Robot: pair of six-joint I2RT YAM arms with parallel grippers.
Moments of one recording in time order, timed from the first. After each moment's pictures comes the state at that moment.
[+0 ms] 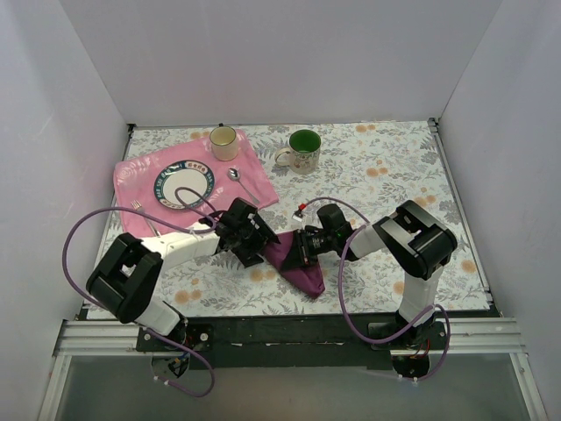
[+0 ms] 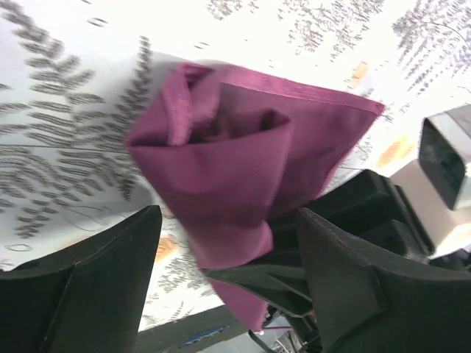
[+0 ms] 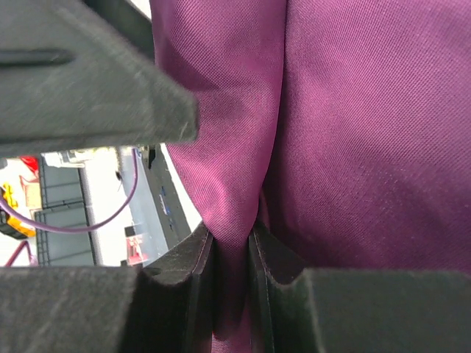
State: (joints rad) left arm -0.64 1.49 0.75 -0.27 0.11 -1.32; right arm 0.66 1.87 0.65 0.51 -0.90 0.71
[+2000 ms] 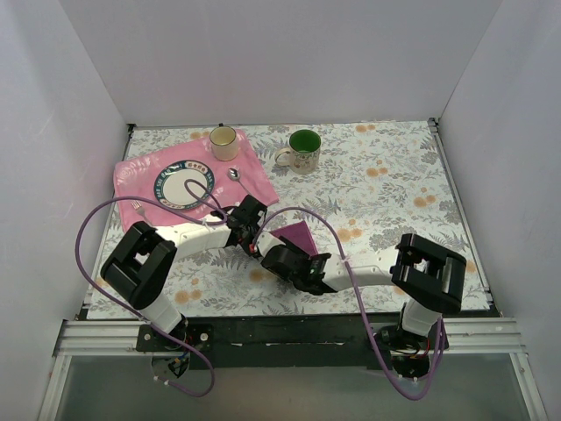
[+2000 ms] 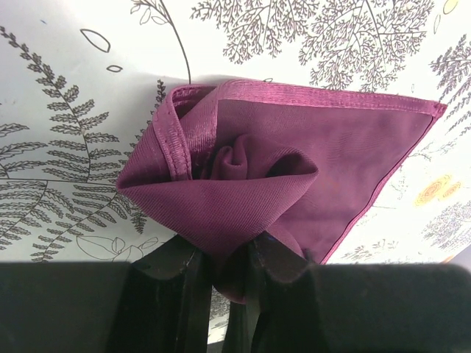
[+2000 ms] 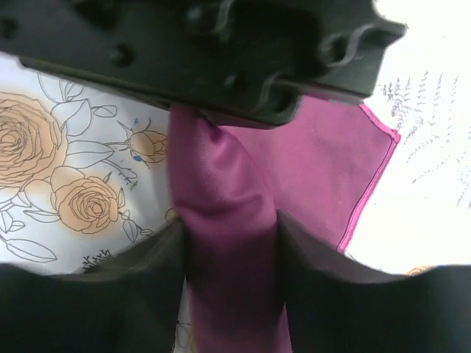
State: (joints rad) left arm -0.68 1.61 0.87 -0.37 -0.01 -1.30; right arm 1.24 1.67 0.82 -0.01 0.53 -0.01
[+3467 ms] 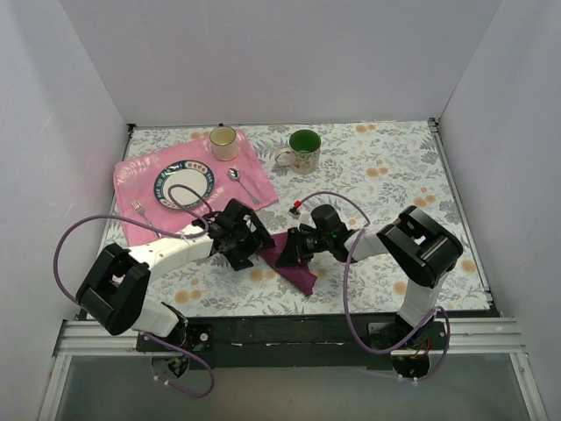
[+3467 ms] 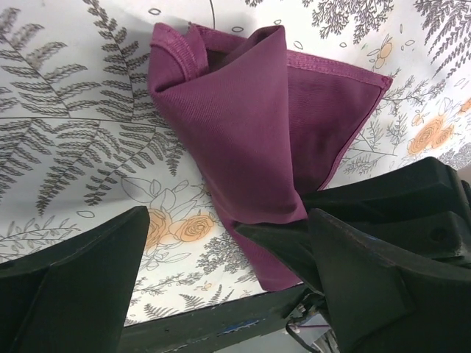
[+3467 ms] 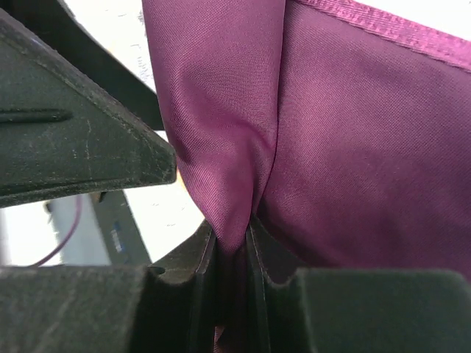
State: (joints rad) left arm -0.64 1.40 0.75 -0.40 0.06 -1.22; right arm 0.75 1.79 0.66 0.47 -0.65 0.60
